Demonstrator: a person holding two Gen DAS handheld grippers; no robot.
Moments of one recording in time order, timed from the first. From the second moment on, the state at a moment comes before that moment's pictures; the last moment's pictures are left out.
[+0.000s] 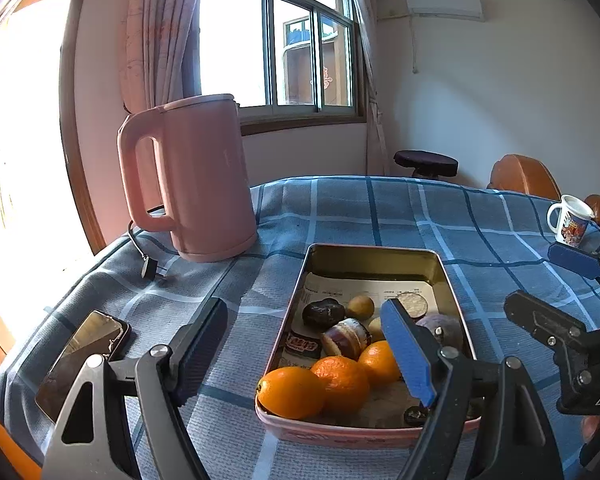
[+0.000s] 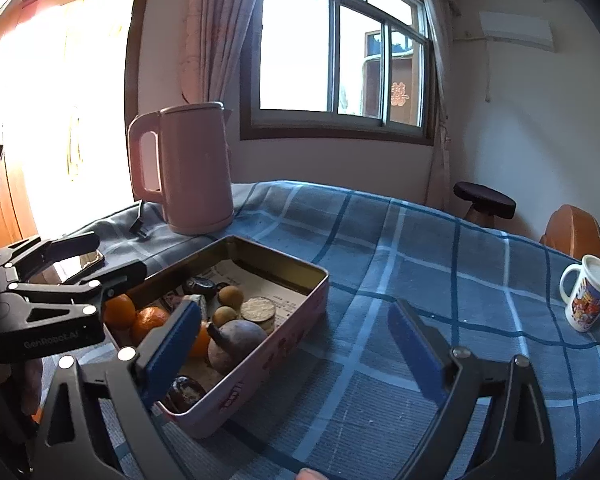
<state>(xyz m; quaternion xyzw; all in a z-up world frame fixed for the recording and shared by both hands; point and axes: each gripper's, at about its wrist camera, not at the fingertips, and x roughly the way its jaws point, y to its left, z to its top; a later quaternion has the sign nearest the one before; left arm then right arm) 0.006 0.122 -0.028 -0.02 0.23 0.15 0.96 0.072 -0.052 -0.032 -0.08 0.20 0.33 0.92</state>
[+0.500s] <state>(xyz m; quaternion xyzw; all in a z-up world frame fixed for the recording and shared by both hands) 0.007 0.114 -0.027 -0.02 0.24 0.15 0.96 0.070 -0.066 -0.027 -0.07 0.19 0.32 0.93</state>
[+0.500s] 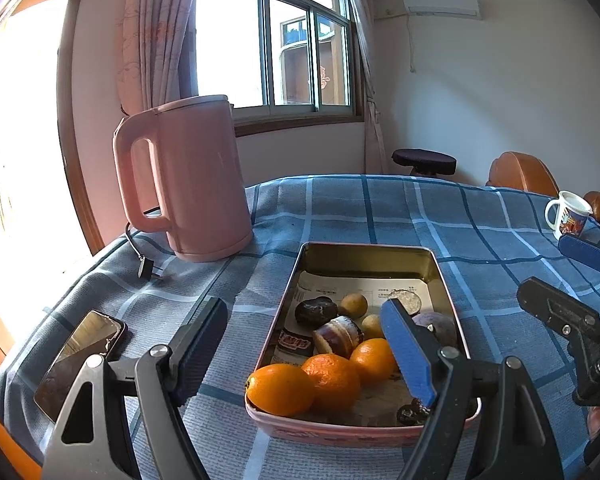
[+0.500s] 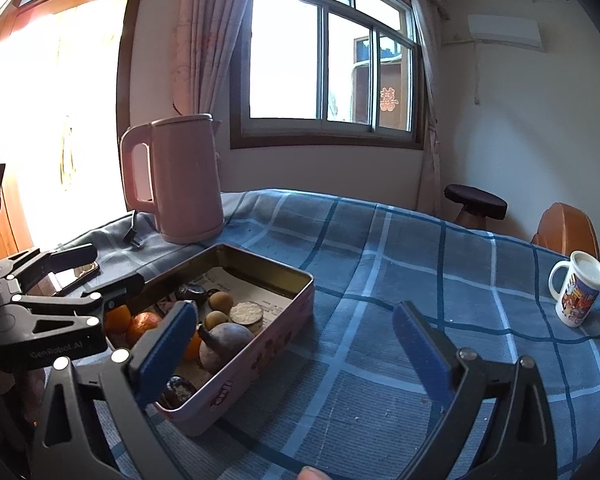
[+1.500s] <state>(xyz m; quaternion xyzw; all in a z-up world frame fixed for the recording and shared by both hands) 0.011 0.111 -0.030 -0.02 0.25 0.13 0.96 0.068 -0.070 -0.027 -0.08 0.18 0.31 0.93</state>
